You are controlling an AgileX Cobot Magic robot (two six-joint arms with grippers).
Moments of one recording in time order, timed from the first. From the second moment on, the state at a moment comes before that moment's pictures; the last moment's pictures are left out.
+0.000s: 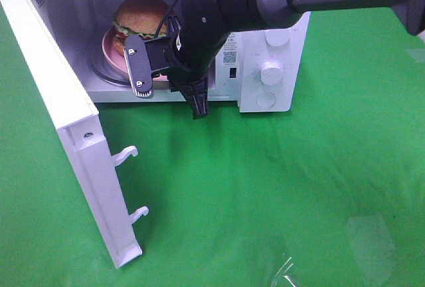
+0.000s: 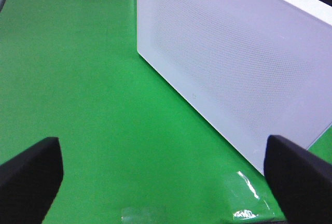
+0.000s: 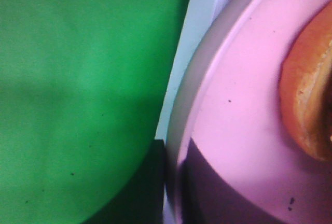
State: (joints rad) left arm 0.02 -0.01 -0.52 -0.19 1.08 0.13; right arm 0.69 2.24 -1.73 -0.25 0.47 -1.10
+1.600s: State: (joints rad) left arm 0.02 -0.01 -0.52 -0.19 1.08 0.13; right arm 0.68 2.36 -1.91 -0.31 0.43 -1.08
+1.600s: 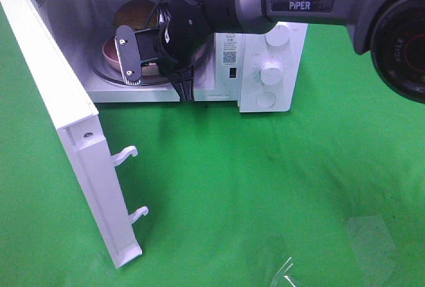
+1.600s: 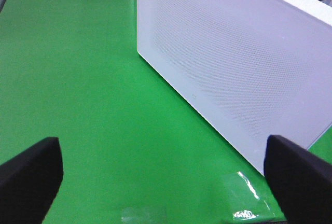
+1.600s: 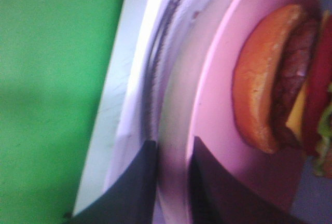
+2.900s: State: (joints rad) left arm 0.02 -0.01 -0.52 -0.19 1.08 0.13; right arm 0.69 2.19 -1.68 -0.29 0.37 -0.97
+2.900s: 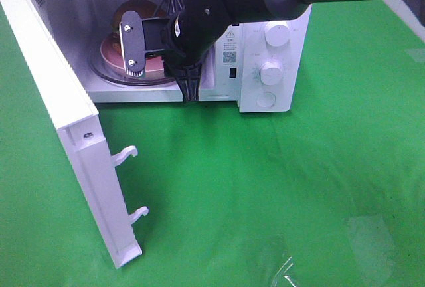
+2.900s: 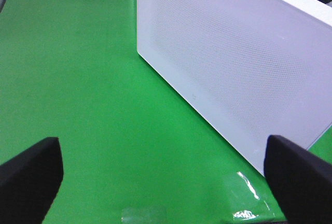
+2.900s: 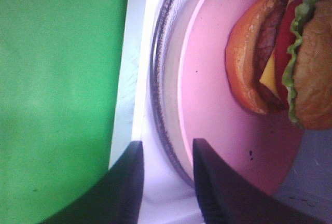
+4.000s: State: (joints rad) left arm 0.02 -0.01 -0.52 -0.19 1.08 0.13; right arm 0.69 1.81 -1.23 -0.27 0.34 -0.68
